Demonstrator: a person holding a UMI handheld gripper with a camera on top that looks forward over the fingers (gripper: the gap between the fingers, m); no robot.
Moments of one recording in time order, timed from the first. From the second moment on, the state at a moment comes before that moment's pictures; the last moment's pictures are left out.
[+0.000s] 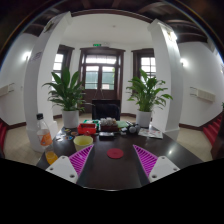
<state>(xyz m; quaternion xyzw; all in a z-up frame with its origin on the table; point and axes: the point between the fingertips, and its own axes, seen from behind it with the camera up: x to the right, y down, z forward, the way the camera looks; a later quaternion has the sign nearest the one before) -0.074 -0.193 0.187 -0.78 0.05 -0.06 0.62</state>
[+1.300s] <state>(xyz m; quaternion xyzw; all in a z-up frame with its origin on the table) -0.342 -0.065 0.136 -0.74 -0.03 0.06 0.67</state>
